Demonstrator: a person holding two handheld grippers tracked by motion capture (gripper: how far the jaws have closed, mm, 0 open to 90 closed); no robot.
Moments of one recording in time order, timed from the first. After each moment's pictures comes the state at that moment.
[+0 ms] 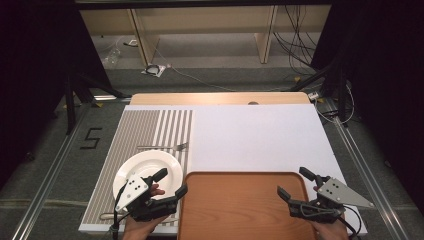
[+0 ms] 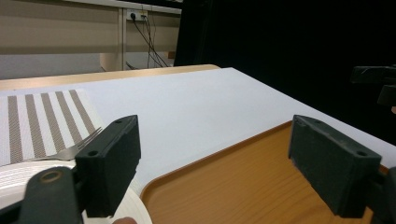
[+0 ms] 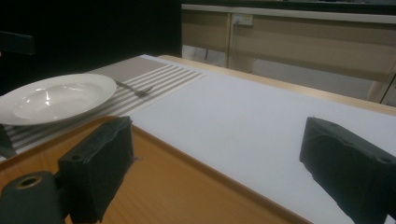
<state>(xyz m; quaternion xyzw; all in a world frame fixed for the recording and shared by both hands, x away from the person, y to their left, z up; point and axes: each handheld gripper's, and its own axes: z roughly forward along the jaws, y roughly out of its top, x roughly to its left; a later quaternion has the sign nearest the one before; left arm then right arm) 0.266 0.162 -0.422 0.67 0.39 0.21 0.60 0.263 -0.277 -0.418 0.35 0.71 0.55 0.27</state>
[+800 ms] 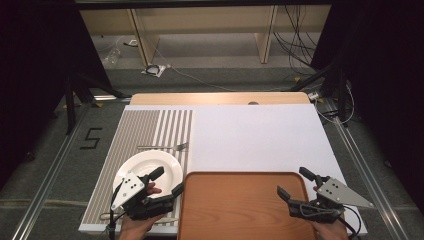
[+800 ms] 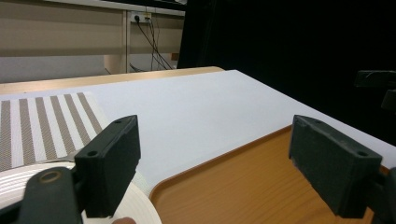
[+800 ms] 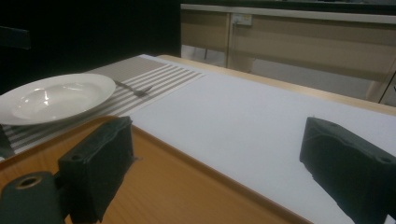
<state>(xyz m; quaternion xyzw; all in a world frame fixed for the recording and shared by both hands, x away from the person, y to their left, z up) 0.266 0.170 -0.417 0.66 0.39 0.21 0.60 0.263 -0.276 -0.419 0.36 0.71 0.55 0.27</state>
